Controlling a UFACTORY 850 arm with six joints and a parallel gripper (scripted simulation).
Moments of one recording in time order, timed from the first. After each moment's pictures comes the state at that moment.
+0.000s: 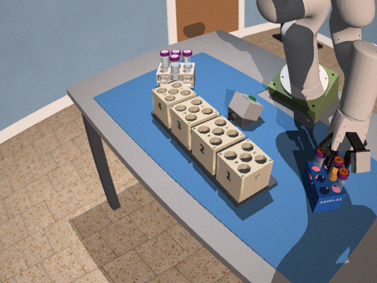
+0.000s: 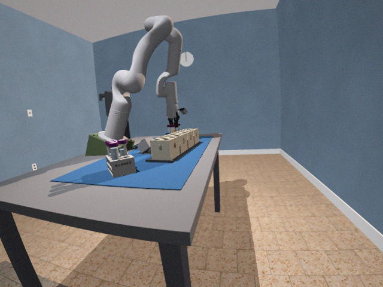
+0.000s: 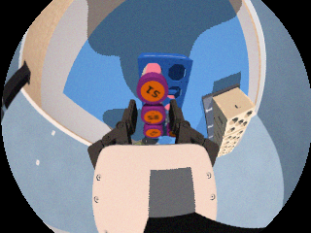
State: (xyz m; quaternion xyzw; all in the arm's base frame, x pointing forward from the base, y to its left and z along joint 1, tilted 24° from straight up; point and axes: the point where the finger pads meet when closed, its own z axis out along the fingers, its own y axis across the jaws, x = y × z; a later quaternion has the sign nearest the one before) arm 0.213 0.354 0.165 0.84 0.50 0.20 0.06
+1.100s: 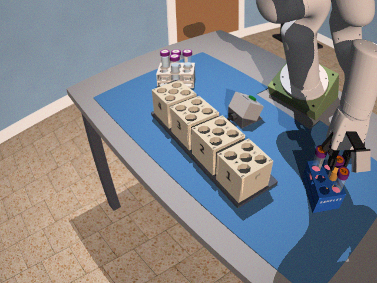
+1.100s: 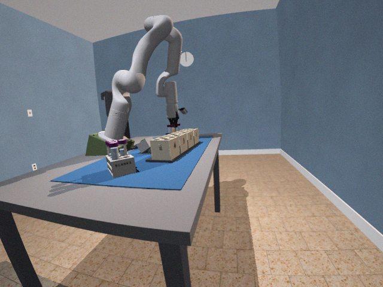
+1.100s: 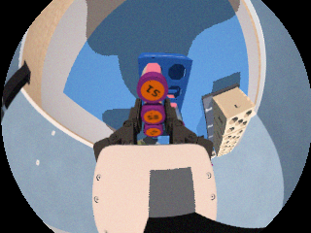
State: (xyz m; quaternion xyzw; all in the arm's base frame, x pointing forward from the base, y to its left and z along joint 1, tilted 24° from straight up) arm 0.213 0.354 0.166 0.84 0.50 0.20 0.06
